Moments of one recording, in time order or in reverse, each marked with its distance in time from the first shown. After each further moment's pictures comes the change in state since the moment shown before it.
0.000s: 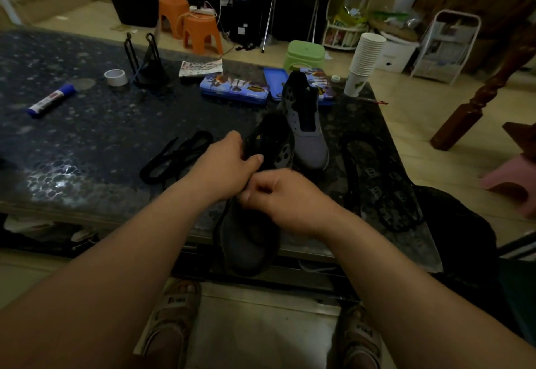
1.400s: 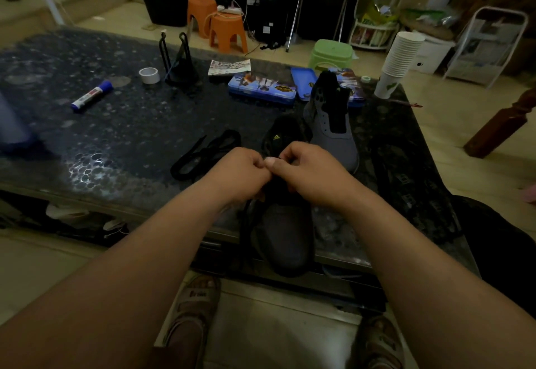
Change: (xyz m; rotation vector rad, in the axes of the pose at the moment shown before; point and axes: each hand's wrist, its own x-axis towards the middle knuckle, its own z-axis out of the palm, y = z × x) left_hand -0.009 -0.030 -0.004 -0.371 -0.122 -0.156; right_hand 0.049 0.002 -0.012 -0.158 0.189 0.021
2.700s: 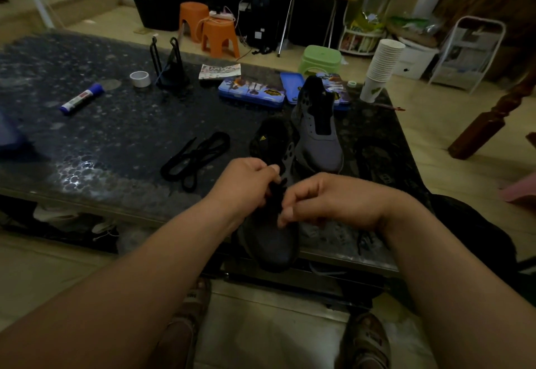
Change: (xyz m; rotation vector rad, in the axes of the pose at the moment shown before) left_hand -0.030 0.021 0.034 -0.221 0.018 0.005; right_hand -0.055 0.013 -0.044 0.278 -0.514 -0.023
